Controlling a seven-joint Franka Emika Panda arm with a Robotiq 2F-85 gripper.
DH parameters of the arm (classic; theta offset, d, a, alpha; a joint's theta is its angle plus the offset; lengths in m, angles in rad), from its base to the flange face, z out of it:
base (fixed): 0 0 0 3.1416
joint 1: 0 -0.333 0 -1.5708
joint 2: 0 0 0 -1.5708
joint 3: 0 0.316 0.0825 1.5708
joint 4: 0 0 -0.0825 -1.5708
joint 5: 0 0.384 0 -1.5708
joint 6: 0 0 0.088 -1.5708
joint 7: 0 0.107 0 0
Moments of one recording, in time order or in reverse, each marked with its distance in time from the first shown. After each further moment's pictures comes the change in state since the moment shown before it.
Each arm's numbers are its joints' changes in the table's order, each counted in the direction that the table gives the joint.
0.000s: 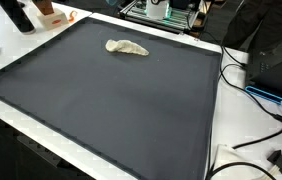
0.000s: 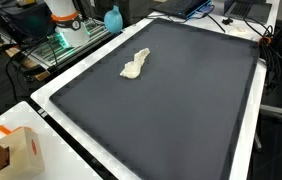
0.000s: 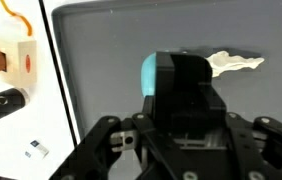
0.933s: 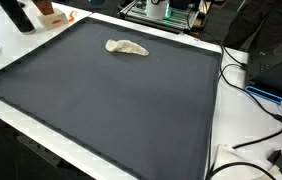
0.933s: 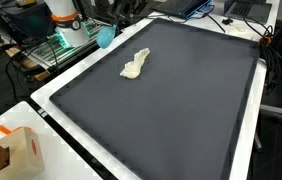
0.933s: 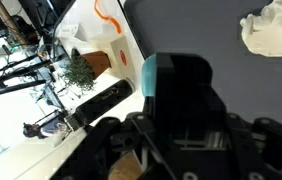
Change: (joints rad) arm -0.063 -0.303 0.151 0.056 -0.578 0.160 0.896
